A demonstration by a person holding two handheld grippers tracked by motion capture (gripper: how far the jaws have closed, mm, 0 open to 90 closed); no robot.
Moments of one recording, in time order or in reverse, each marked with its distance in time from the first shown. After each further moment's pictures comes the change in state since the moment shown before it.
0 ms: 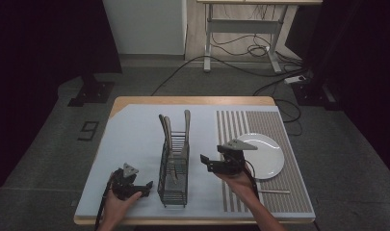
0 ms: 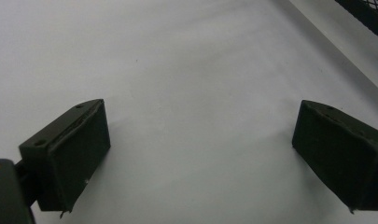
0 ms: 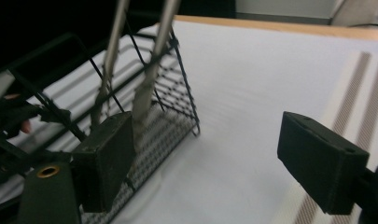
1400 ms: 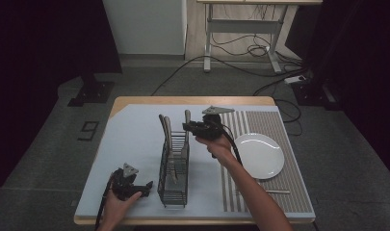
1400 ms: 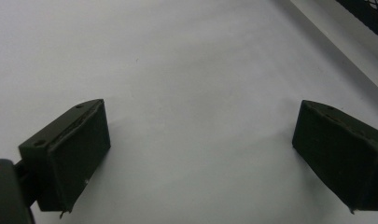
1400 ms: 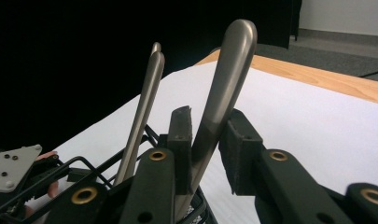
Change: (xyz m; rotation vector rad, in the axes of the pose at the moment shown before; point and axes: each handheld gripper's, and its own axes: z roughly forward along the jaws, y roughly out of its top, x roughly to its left) left arm 0.000 0.000 0.000 -0.001 -0.002 -0.003; right arm -0.014 0.079 0.085 -0.021 0.242 -0.029
